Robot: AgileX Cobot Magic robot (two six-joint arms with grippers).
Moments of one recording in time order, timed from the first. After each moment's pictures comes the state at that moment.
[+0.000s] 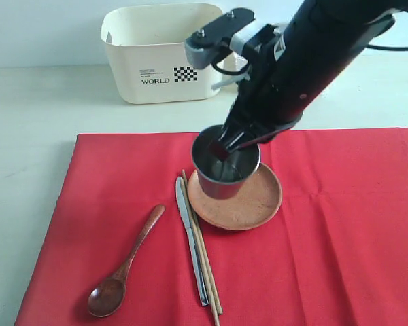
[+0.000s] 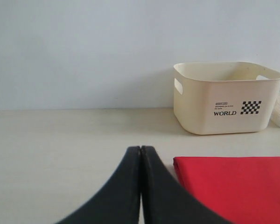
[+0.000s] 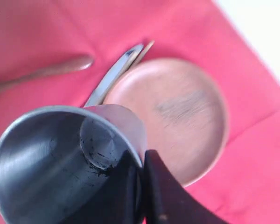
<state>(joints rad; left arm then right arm) -0.06 0.01 0.00 -0.01 0.14 -0.01 0.65 1.59 -1.19 0.10 0.86 -0.24</state>
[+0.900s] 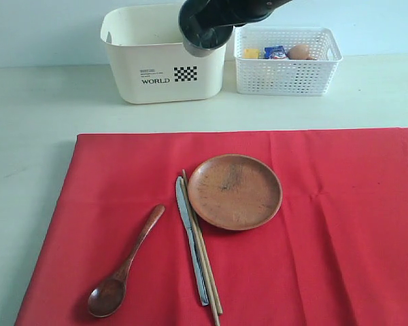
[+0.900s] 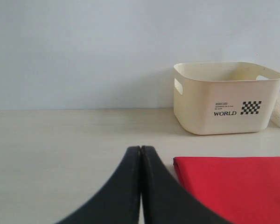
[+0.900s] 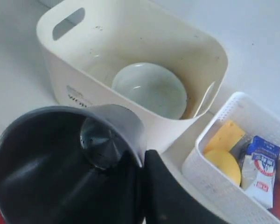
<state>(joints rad) -0.06 0.01 0.00 -0.01 0.14 -0.01 0.49 1.85 -1.50 -0.04 0.38 -0.15</state>
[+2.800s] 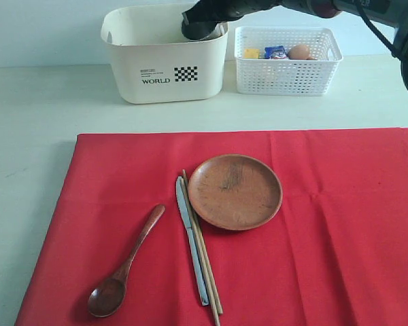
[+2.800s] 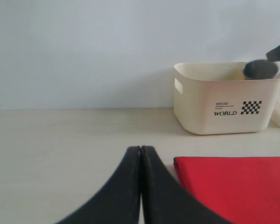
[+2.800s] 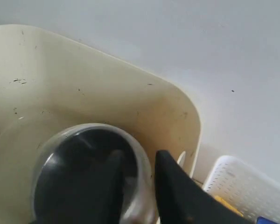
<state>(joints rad) -0.06 0.01 0.00 -0.01 0.14 -0.01 0.40 2.36 -2.06 0.00 0.30 -0.15</state>
